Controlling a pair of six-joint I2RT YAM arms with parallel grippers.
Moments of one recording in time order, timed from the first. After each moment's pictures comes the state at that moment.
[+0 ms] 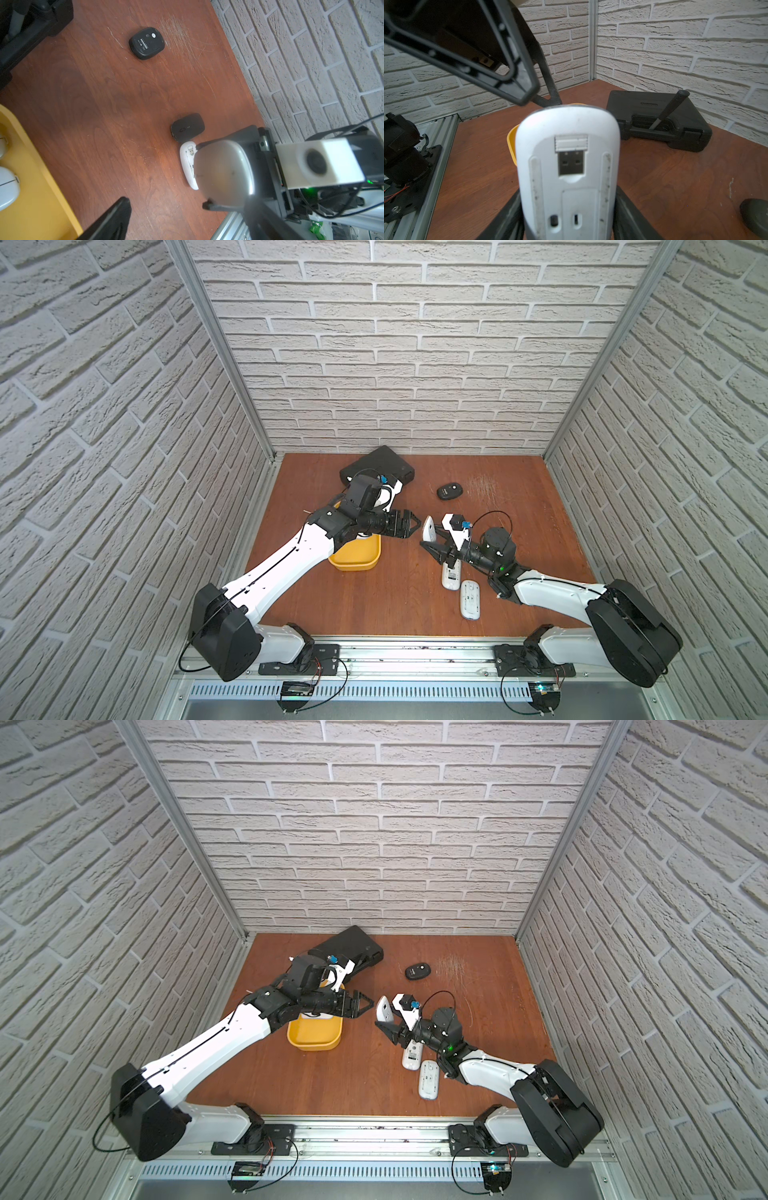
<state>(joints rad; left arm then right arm) -0.66 1.36 1.17 -0.52 0.39 -0.43 0.51 1.32 0.41 0.76 -0.49 0.01</state>
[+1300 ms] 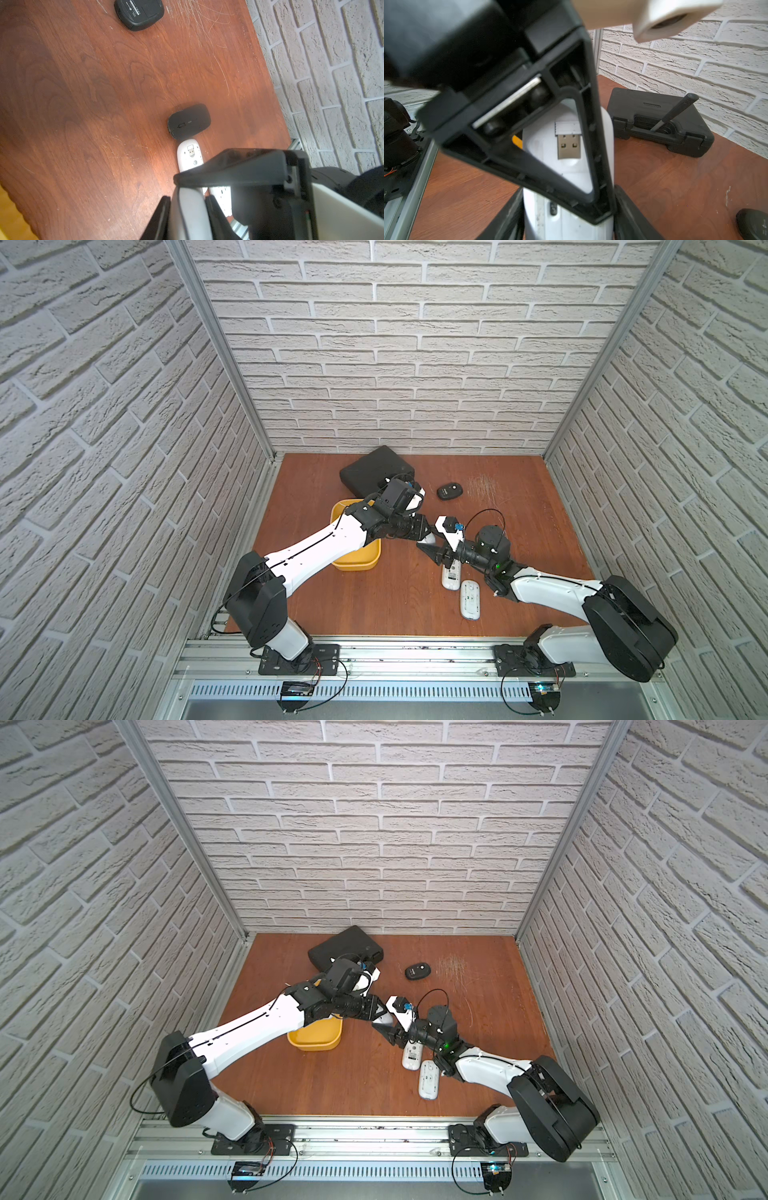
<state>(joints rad) -0.79 1.55 1.29 -0.55 0.27 -0.51 0.53 1.34 0.45 0.70 -0.47 -0.08</state>
